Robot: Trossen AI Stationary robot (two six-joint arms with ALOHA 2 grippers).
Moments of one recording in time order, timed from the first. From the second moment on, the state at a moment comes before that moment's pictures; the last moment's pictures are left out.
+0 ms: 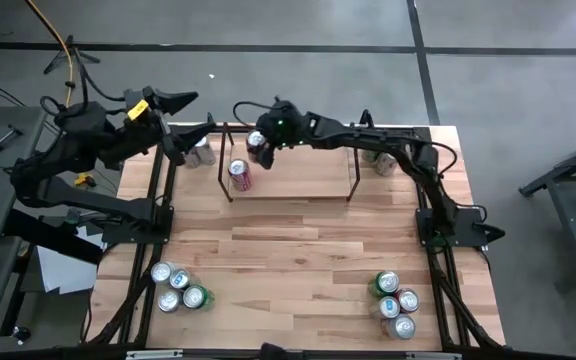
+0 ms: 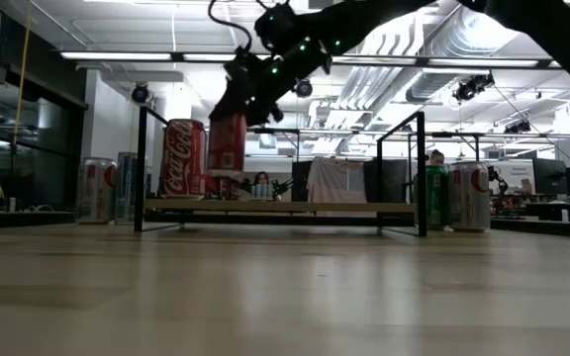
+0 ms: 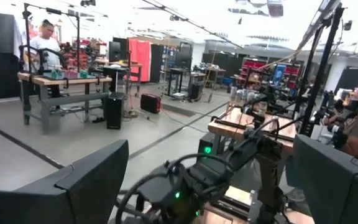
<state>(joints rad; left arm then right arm) 0.07 0.87 1.34 -0.34 -0.45 -0.08 -0.36 2.14 1.88 -0.29 -0.08 0.00</state>
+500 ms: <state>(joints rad) 0.06 0.87 1.34 -0.34 -0.45 -0.08 -0.35 2.18 1.88 -0.33 -0.10 -0.03</state>
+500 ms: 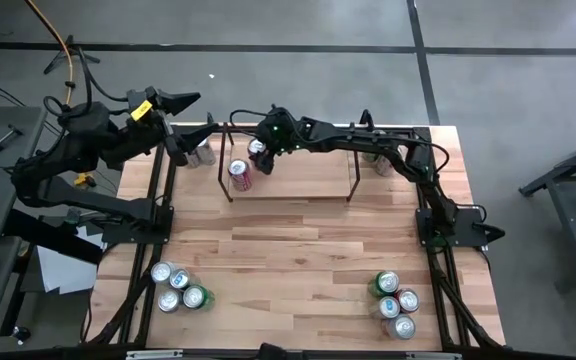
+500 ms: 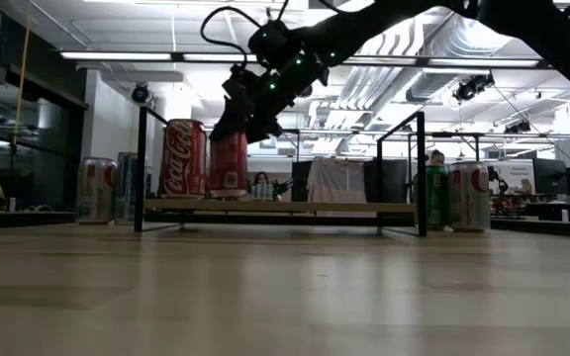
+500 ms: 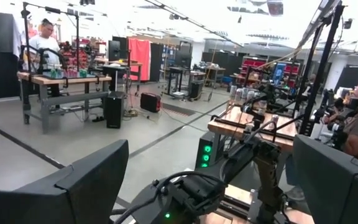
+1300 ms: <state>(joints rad) 0.06 0.87 1.34 -0.34 -0.45 -0.10 -0.40 2.13 1.88 -0.35 -0.15 -0.13</state>
